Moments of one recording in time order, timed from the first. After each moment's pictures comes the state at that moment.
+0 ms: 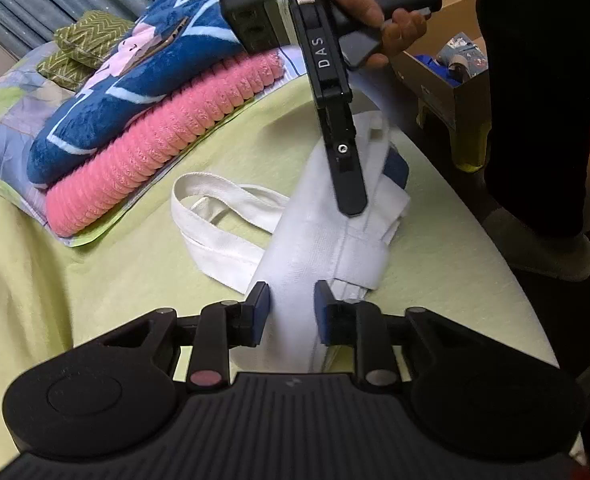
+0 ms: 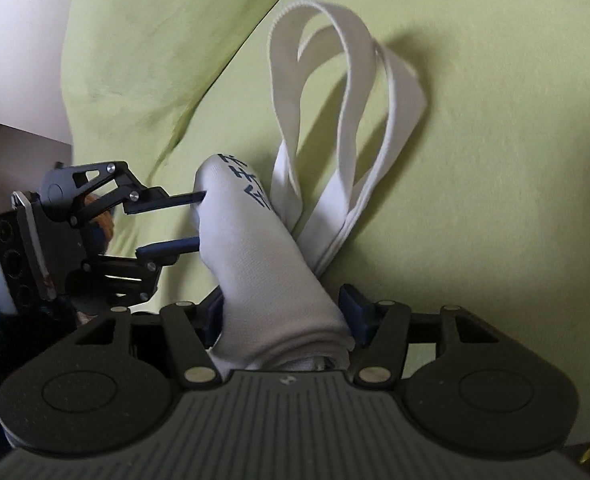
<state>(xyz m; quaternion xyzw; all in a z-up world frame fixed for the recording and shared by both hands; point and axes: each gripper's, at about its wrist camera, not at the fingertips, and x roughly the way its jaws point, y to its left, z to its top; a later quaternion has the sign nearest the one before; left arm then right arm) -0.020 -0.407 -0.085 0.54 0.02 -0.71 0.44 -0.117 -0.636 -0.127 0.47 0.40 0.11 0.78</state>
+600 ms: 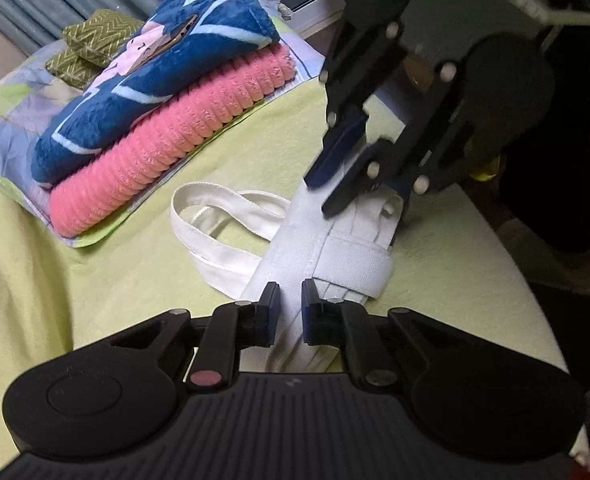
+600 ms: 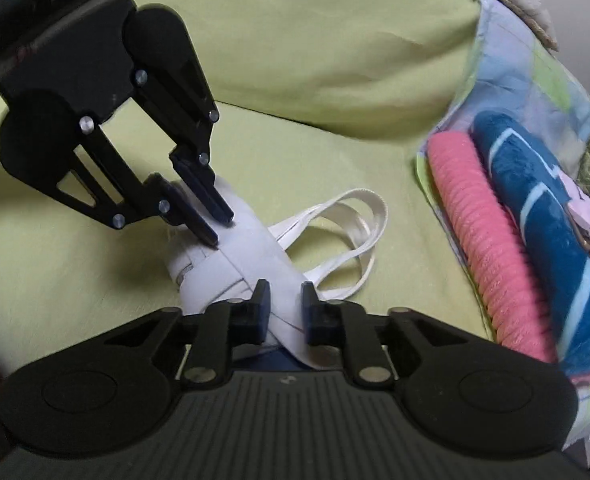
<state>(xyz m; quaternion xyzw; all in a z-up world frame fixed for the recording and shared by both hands) -0.025 -0.417 -0.100 0.54 0.00 -0.71 0.46 -0.120 -0.468 -0.064 -0.06 0.33 -0.21 0.92</state>
